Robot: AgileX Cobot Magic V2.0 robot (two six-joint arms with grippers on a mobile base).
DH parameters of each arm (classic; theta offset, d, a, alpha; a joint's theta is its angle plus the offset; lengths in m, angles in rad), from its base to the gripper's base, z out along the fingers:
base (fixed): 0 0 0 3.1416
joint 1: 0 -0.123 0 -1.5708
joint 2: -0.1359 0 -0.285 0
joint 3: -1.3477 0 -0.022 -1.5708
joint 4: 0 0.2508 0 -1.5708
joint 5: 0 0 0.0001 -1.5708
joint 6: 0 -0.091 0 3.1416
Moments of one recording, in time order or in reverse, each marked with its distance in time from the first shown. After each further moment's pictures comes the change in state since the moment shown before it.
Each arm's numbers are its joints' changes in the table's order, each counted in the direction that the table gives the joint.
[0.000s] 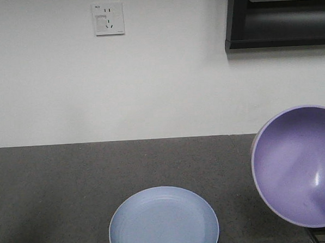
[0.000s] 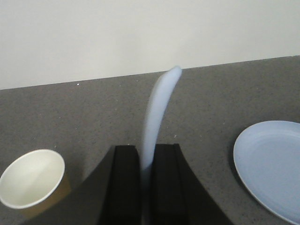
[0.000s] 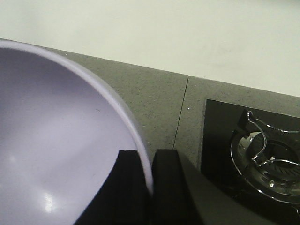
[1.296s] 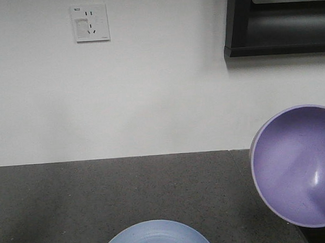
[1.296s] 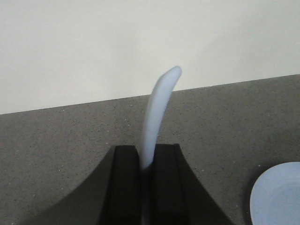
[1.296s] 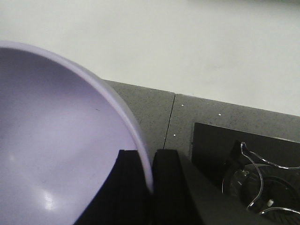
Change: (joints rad) left arm 0.000 0.000 0.000 -0.001 0.000 0.000; right arm 0.000 0.000 0.000 0.003 0.000 0.000
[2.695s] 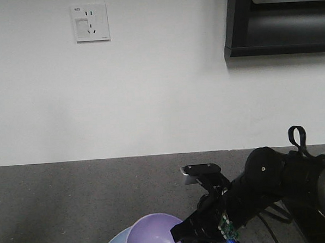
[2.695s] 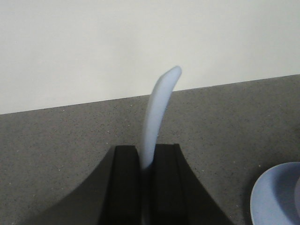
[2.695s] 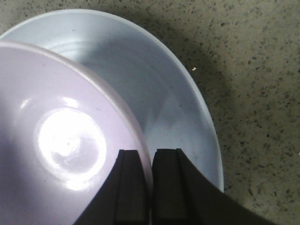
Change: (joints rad) left arm 0.000 0.000 0.000 0.000 0.000 0.000; right arm -0.249 -0.933 0.266 0.410 0.138 0.177
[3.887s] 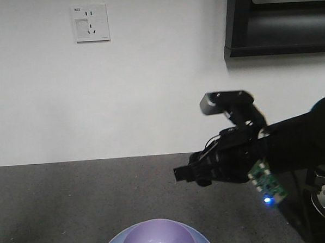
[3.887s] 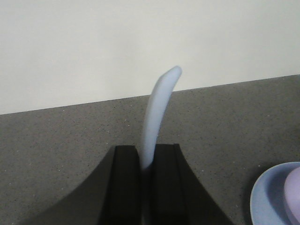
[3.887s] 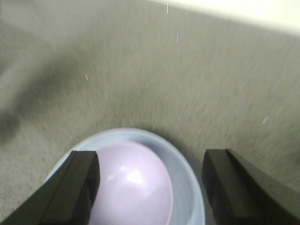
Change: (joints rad) left arm 0.000 0.000 0.000 0.000 0.000 0.000; right arm 0.000 0.367 0.027 -0.040 -0.113 0.001
